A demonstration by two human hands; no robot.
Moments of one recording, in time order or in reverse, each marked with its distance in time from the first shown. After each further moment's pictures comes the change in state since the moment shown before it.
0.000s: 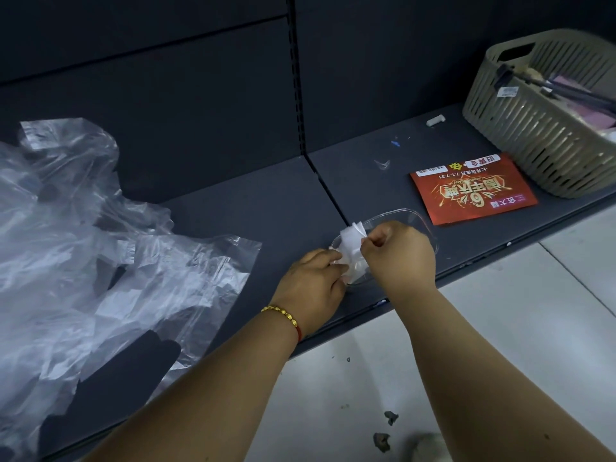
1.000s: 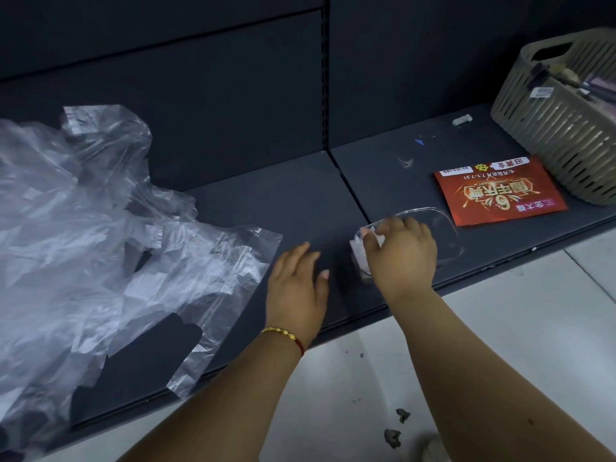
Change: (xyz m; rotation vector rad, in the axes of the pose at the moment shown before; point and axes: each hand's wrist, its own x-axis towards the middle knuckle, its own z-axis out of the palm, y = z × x) left_hand -0.040 -0.019 0.003 -0.043 0.360 -0.303; right_hand -0.007 -0.015 0.030 -0.157 0.181 -0.103
